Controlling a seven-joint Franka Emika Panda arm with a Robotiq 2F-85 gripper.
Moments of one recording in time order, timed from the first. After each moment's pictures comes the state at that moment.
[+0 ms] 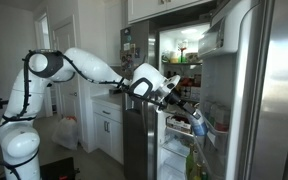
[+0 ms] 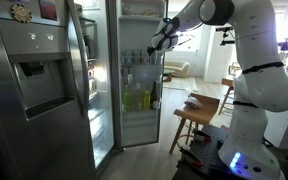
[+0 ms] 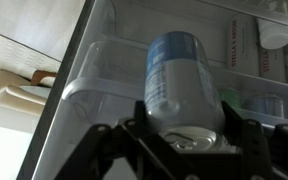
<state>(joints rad) 0.39 0.31 -0.92 -1.85 0.02 2.92 0.02</state>
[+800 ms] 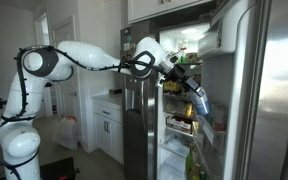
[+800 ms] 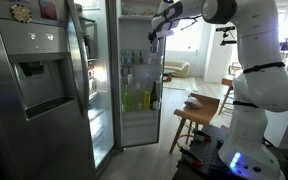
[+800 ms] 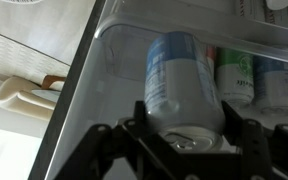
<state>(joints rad) 0.41 0.28 -0.98 -1.60 0.01 2.61 0.03</state>
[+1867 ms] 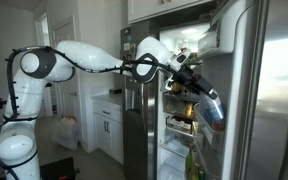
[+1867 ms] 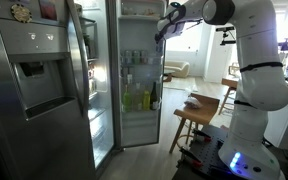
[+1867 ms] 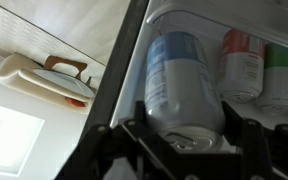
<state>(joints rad) 0.17 0.27 -0.81 -1.60 0.04 2.71 -0.16</state>
